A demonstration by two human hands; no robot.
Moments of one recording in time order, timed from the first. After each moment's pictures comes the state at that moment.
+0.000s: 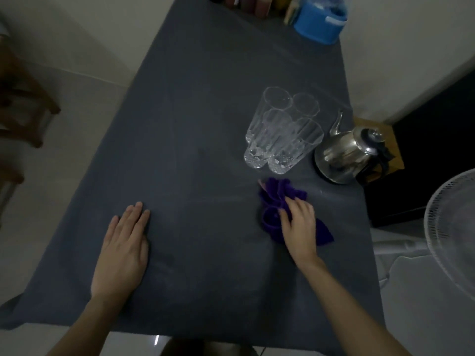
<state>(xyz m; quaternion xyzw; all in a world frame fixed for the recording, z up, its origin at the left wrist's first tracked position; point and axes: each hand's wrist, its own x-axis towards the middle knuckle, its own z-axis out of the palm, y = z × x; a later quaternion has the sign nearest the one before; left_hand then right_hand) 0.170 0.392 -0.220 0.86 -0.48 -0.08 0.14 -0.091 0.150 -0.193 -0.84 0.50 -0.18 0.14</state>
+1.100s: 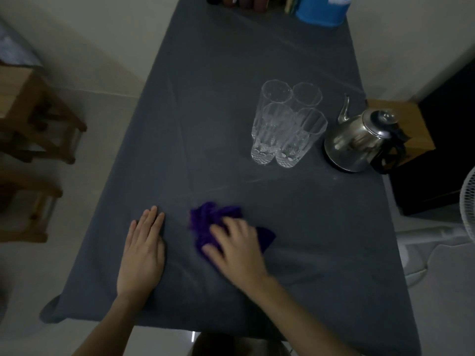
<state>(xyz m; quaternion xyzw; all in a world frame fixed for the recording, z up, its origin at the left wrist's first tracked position) 0.168 0.391 -0.212 0.87 -0.48 -0.09 0.13 -0.012 0.262 -0.195 -0.93 0.31 -0.11 0.15</state>
